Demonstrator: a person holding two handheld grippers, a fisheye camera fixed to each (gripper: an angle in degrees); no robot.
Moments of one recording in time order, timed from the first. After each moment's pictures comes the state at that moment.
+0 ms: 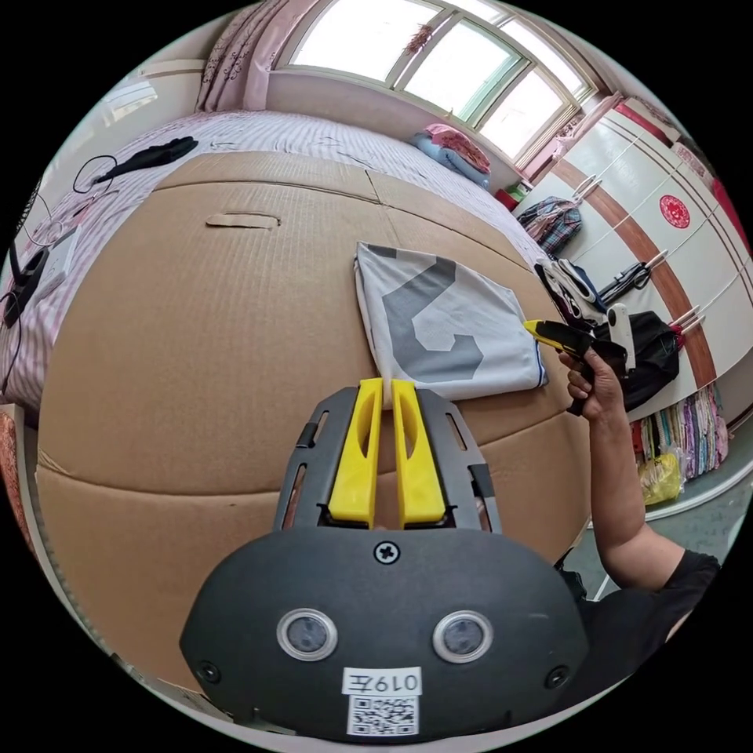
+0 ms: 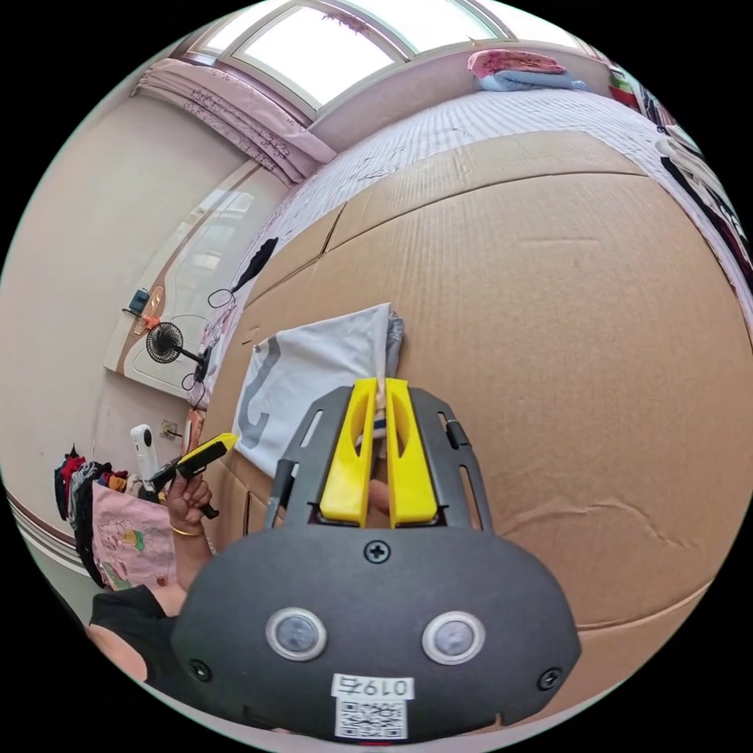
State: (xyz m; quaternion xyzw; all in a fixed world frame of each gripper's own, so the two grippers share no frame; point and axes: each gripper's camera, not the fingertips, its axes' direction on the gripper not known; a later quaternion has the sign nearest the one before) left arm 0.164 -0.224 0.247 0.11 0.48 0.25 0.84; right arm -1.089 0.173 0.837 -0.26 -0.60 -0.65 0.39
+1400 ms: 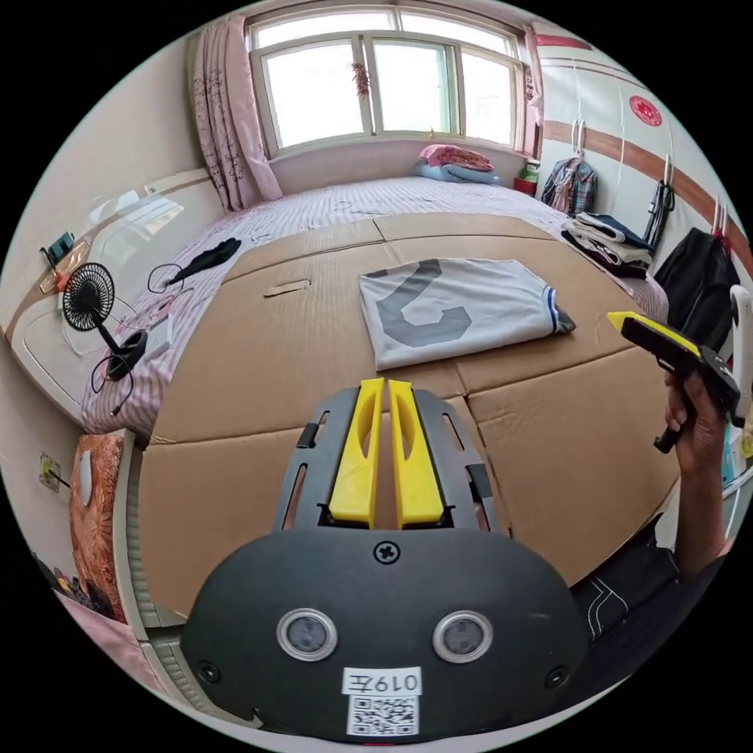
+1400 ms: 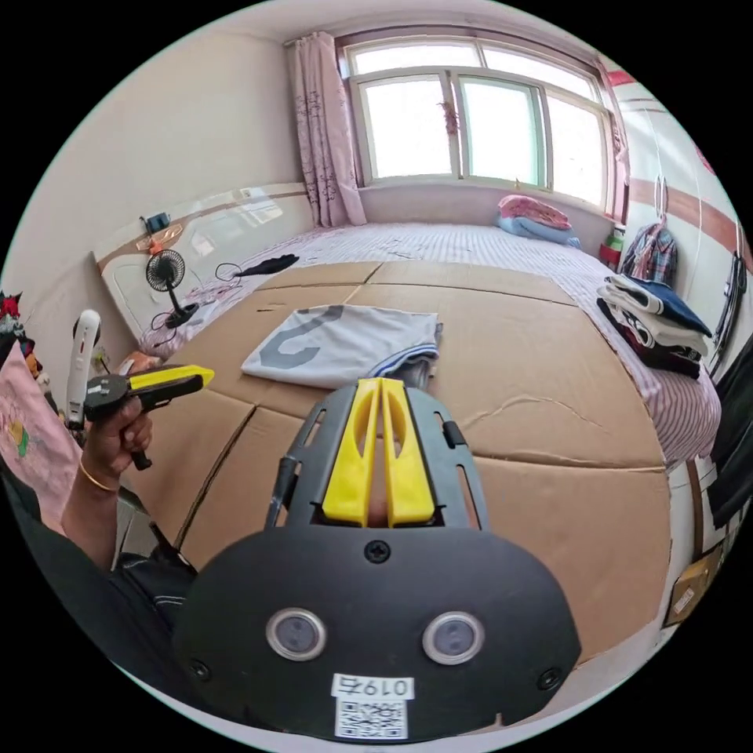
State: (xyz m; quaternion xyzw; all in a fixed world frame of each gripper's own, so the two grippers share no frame) left arm 0.220 0.039 0.252 0.27 0.29 0.27 0.87; right arm -0.699 0.322 0.939 0.03 -0.66 -0.63 0.41
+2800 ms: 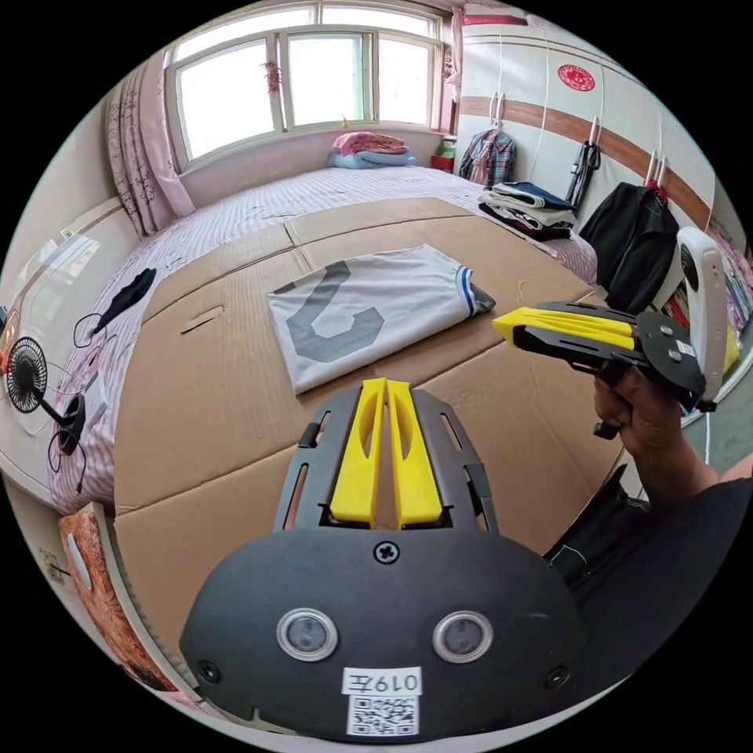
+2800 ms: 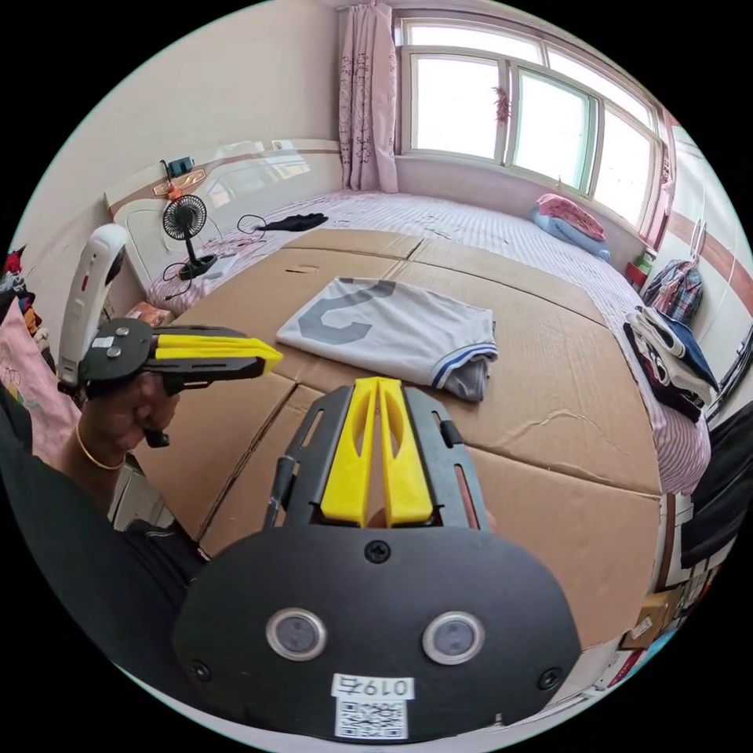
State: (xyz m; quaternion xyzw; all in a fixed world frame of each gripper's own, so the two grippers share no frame) left arm 0.262 0.111 0.249 0.25 0.35 0.39 0.81; right arm -0.560 0.486 0.939 0.06 -0.61 -0.70 0.38
